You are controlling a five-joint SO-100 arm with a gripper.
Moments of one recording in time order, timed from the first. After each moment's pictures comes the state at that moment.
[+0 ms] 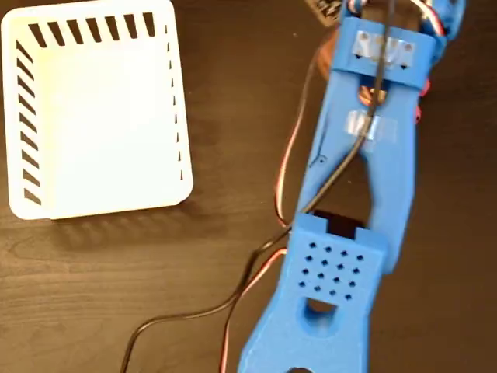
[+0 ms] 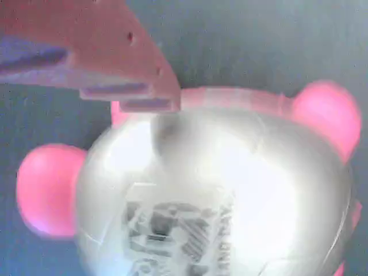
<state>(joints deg) 25.6 36.3 25.7 94.0 43.6</state>
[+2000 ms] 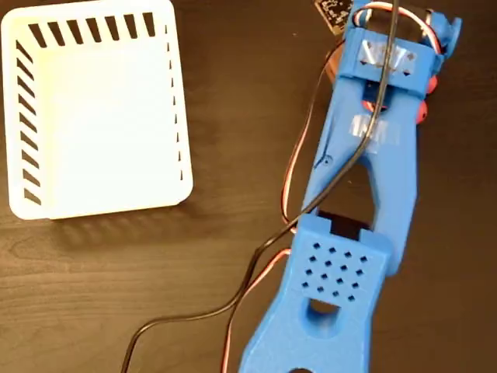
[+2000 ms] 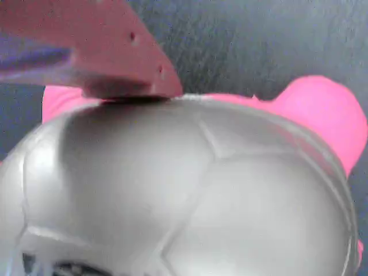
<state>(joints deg) 24.8 35.8 38.1 80.7 44.1</state>
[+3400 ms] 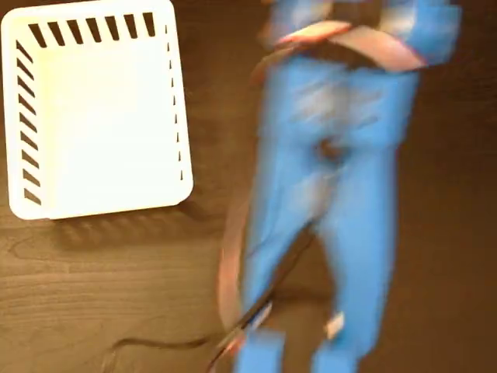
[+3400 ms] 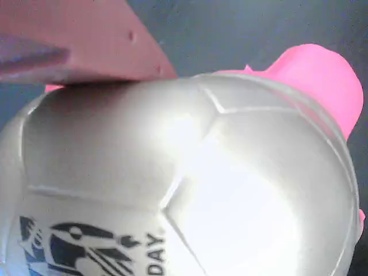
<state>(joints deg) 9.4 83.1 54.2 89.0 36.6</state>
